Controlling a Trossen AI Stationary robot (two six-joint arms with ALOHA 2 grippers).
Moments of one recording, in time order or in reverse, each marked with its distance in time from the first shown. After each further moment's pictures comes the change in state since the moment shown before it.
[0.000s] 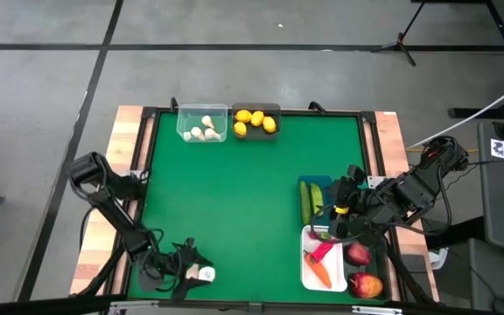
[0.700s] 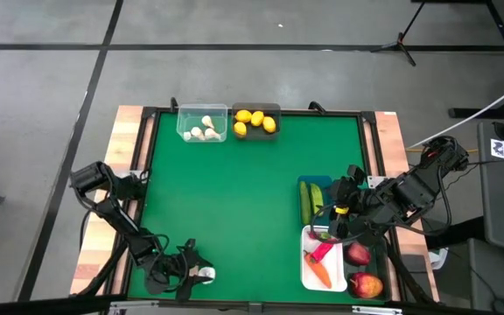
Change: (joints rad) left arm 0.001 0.109 0.000 -0.002 0.007 -0.048; right arm 0.000 0.000 0.000 -0.004 0.000 -0.007
